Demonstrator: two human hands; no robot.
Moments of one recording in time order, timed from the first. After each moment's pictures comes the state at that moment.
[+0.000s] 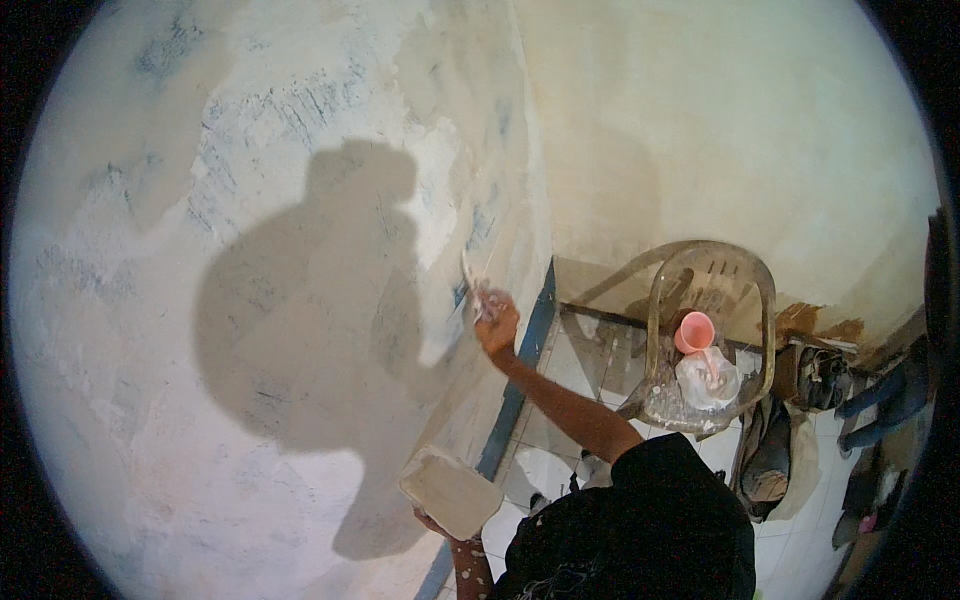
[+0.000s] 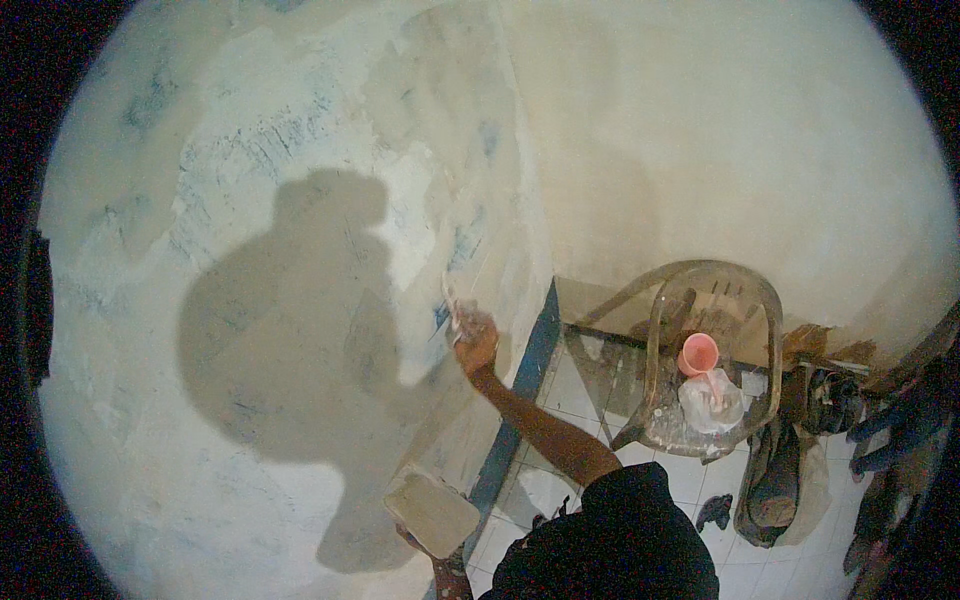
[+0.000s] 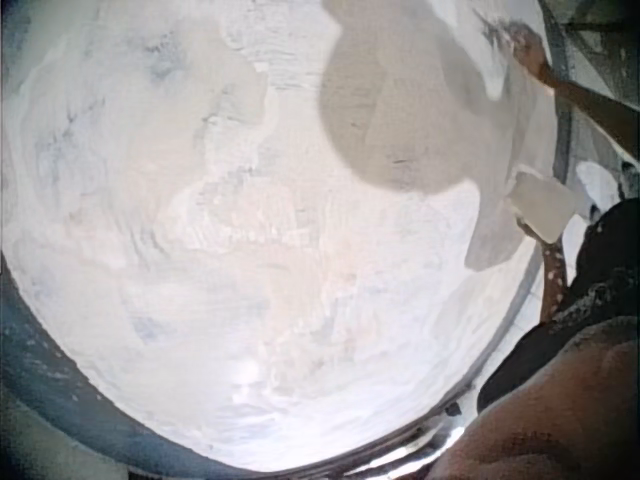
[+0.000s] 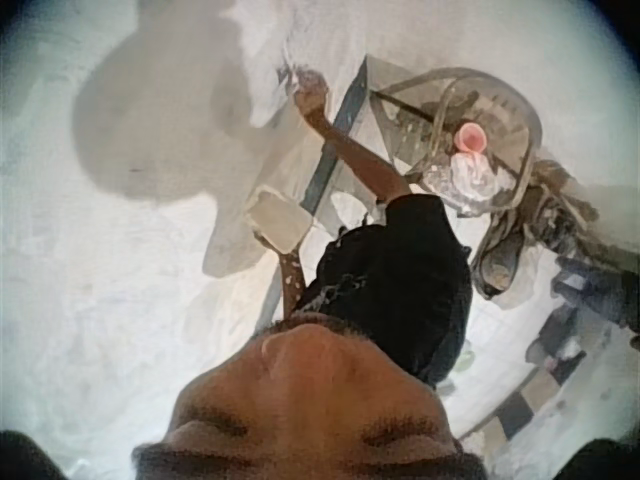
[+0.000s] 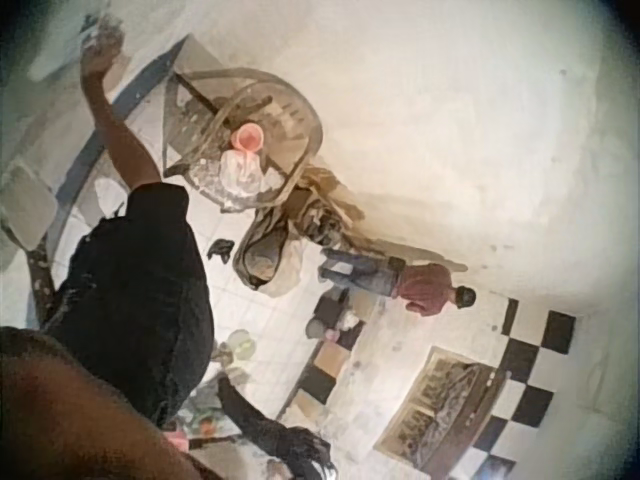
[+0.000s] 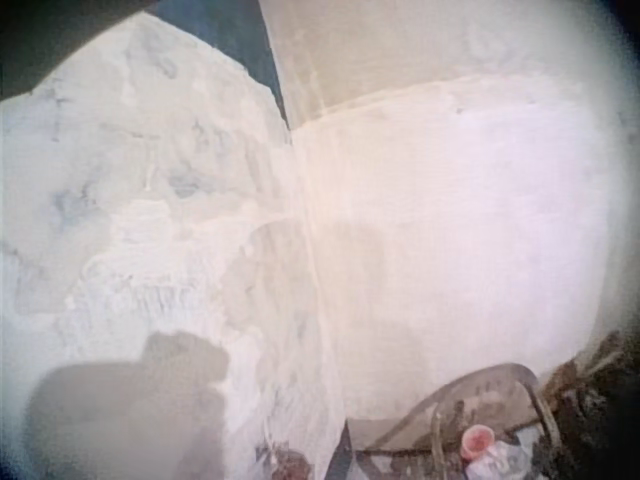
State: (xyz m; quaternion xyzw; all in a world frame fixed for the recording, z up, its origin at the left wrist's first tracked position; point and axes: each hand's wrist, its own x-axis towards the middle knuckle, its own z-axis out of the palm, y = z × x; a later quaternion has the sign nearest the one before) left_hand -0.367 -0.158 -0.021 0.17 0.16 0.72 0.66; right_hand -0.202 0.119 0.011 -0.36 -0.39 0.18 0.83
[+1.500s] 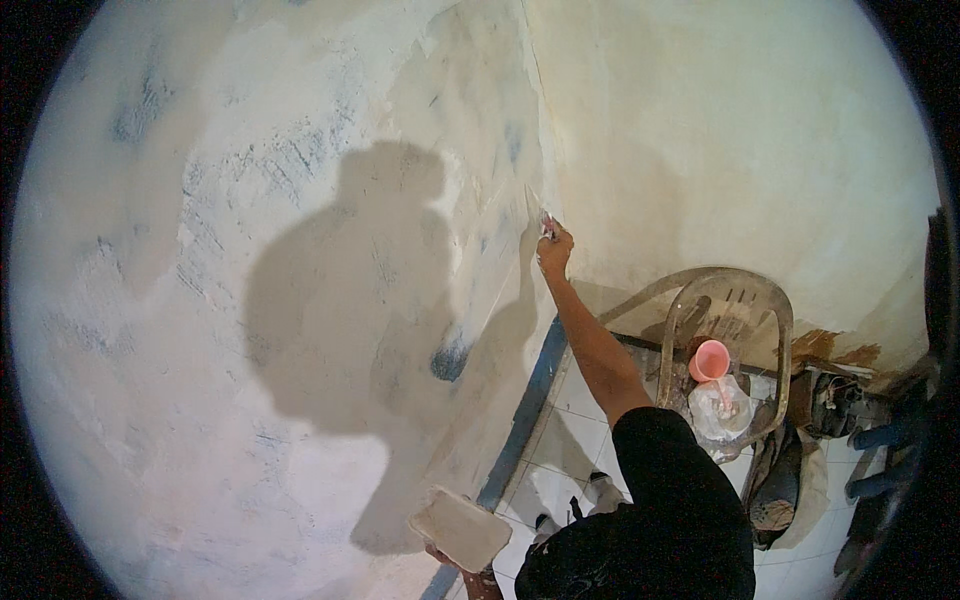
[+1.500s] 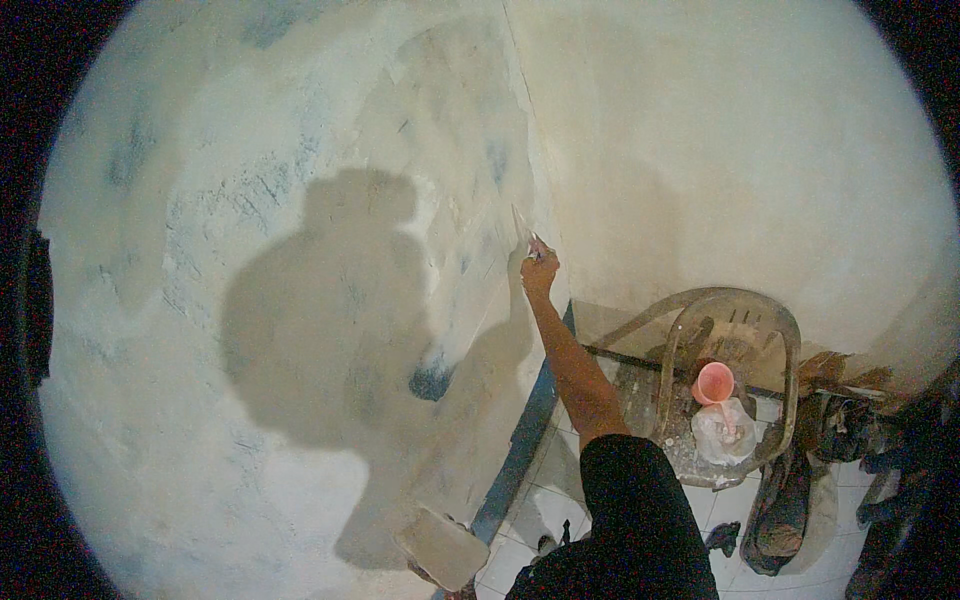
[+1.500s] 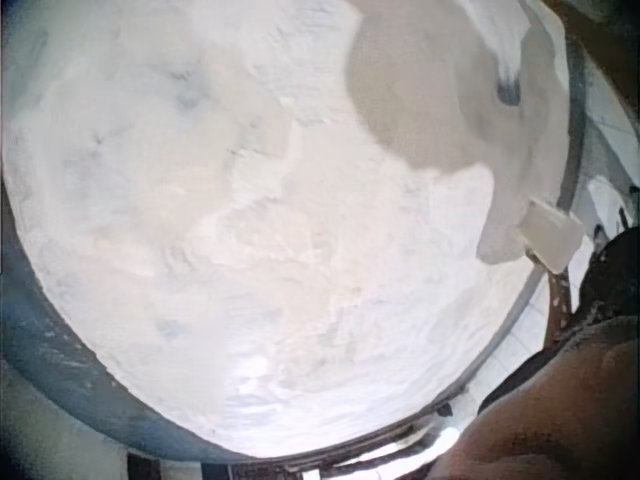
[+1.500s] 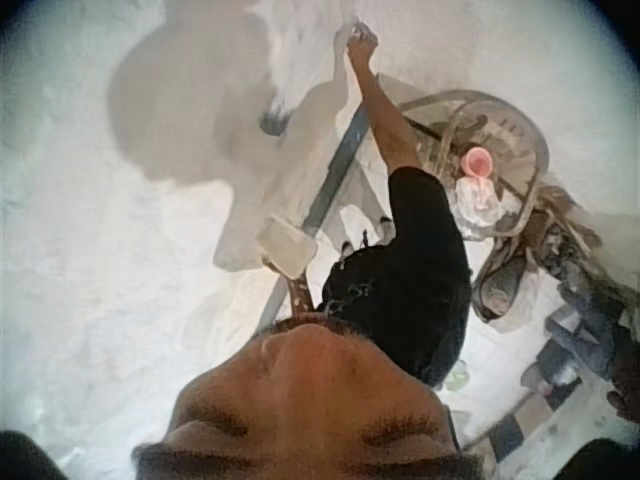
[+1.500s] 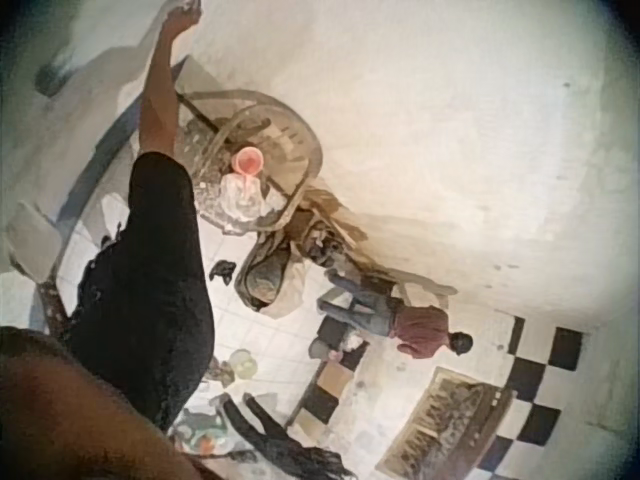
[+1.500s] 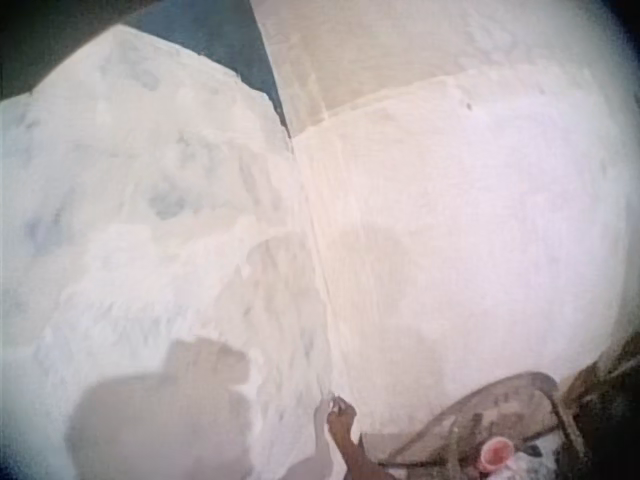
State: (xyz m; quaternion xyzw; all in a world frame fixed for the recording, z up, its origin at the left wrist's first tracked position) left_hand -0.358 -0.150 -0.051 0.14 0.18 0.74 0.63; right_hand 0.008 0.310 0.022 -0.47 -0.35 -0.05 0.81
